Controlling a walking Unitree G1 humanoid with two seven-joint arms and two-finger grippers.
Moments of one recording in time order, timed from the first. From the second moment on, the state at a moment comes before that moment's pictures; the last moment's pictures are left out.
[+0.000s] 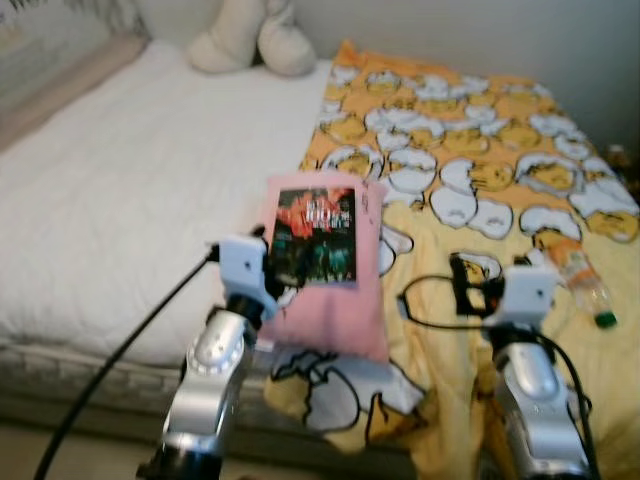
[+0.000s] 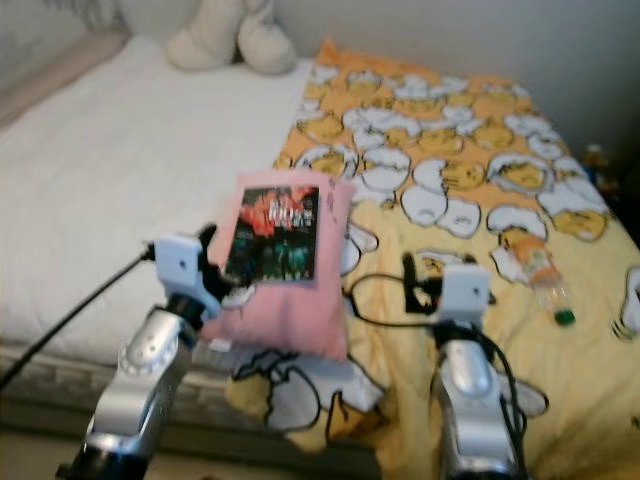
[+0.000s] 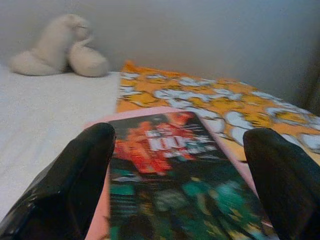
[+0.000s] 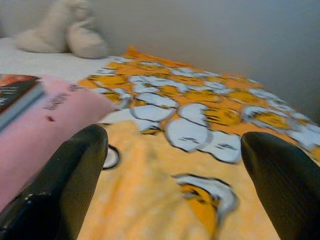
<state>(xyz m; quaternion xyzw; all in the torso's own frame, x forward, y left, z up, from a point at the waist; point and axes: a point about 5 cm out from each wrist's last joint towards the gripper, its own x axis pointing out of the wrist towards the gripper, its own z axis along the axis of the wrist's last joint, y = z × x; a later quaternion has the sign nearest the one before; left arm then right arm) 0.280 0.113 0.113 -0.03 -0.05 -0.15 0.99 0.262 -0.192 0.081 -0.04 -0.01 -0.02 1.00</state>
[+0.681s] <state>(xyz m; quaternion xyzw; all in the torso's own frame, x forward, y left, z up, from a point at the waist) 0.282 0.123 0.110 0.01 -0.05 -0.16 0.99 0.257 -0.174 0.068 -0.04 0.01 0.01 1.00</state>
